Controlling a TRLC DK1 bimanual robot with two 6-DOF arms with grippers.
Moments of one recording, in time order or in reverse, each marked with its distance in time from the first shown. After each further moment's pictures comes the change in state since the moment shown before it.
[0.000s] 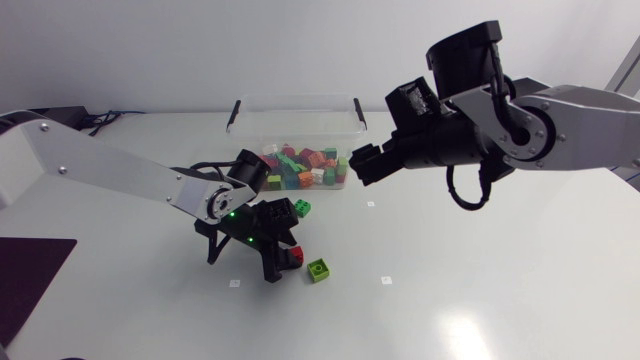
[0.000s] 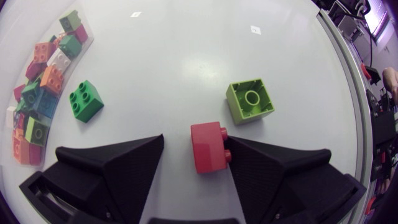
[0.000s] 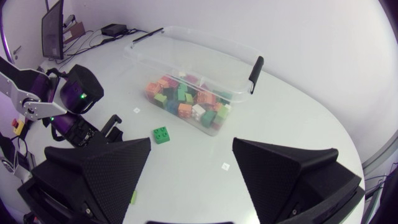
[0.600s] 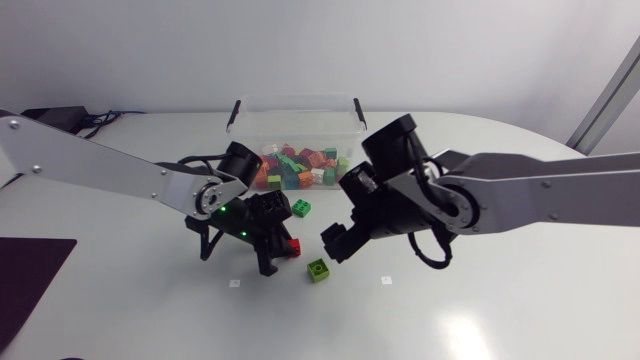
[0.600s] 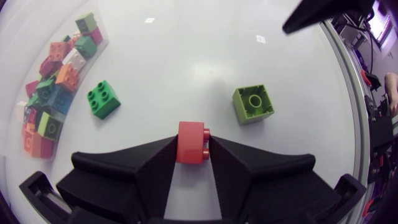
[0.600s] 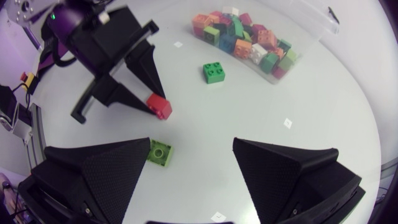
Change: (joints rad) left arm 0.033 -0.067 -0.021 0.000 0.000 -0.019; right arm 0.172 0.134 -0.141 0.014 -0.010 0.024
